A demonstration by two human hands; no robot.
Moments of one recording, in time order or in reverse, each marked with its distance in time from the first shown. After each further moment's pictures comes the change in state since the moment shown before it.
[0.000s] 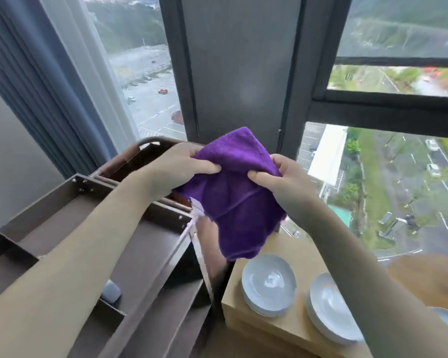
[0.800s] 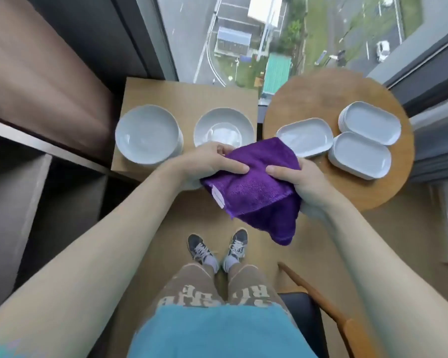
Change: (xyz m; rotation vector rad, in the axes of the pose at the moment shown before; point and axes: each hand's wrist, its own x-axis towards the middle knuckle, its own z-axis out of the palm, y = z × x) left_hand -0.014 -0.142 0.458 -0.256 -0.704 -0.598; right_hand -0.262 0.274 -0.285 0.338 0.197 0.749
